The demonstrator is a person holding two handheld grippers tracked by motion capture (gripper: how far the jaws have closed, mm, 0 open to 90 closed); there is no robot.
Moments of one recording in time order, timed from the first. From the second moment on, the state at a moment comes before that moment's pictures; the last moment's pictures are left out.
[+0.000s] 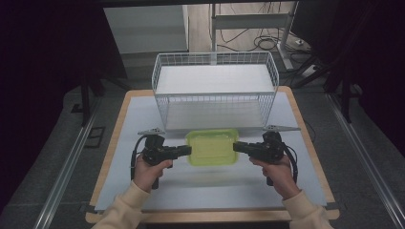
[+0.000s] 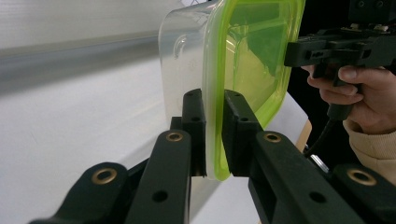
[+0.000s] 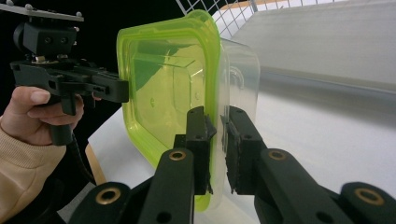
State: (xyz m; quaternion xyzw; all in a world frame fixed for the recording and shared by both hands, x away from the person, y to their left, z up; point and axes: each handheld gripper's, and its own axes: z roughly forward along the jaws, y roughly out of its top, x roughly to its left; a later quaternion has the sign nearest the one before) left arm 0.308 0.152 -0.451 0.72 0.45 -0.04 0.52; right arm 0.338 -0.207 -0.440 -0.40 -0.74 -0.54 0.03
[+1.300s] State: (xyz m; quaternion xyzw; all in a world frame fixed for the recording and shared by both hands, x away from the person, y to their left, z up) left arm 0.331 0.150 -0.400 0.73 0.43 -0.01 0.54; right arm 0.355 -0.207 -0.392 -0.38 -0.74 -0.56 0.00
